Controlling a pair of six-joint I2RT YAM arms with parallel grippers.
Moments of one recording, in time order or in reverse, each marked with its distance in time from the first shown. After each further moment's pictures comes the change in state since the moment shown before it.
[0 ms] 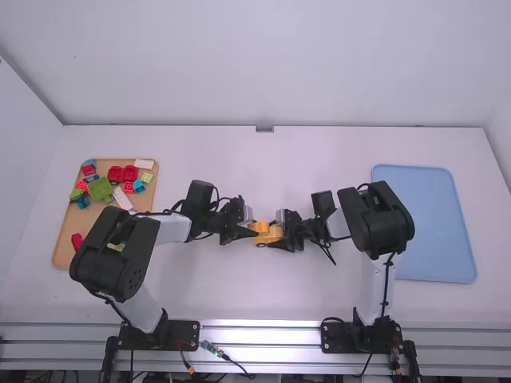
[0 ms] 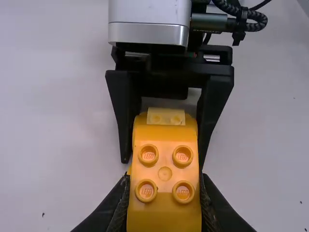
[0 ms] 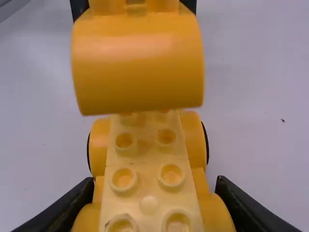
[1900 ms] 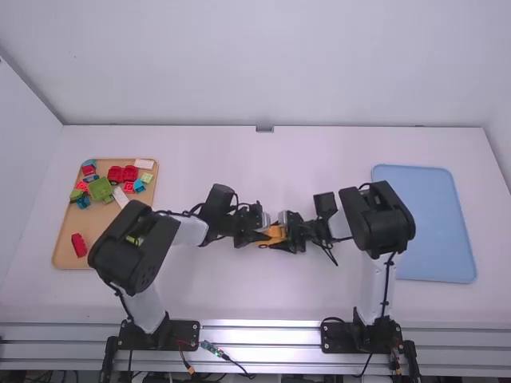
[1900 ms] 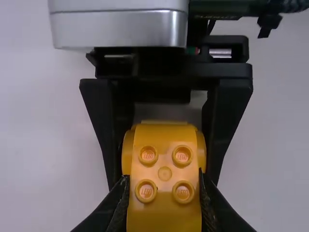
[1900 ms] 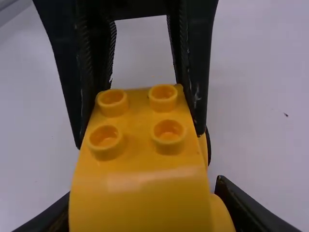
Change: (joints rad) left arm -0.151 0.082 0.032 0.090 -0.158 -0.055; right arm -0.013 0.004 -0.011 -0.006 -0.021 -0.024
